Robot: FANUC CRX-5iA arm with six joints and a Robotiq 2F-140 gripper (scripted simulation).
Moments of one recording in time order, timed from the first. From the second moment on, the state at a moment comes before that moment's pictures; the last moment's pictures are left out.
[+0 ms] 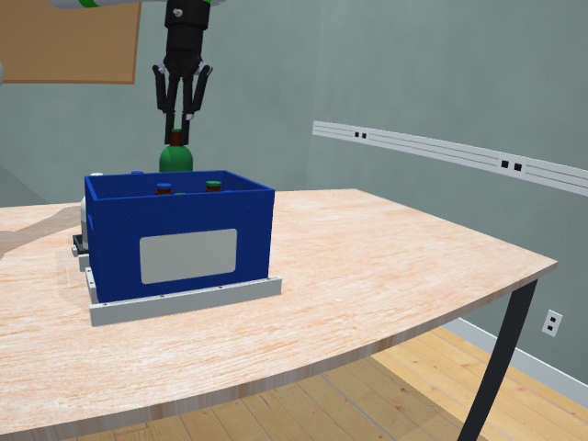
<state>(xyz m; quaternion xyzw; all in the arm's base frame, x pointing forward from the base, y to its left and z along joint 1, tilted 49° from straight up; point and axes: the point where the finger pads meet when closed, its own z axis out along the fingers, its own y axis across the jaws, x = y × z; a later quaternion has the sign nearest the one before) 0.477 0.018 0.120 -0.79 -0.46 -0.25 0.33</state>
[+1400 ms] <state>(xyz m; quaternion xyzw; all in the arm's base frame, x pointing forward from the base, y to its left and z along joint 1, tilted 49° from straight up) 0.472 -0.016 0.151 -0.79 -0.46 -0.25 0.33</state>
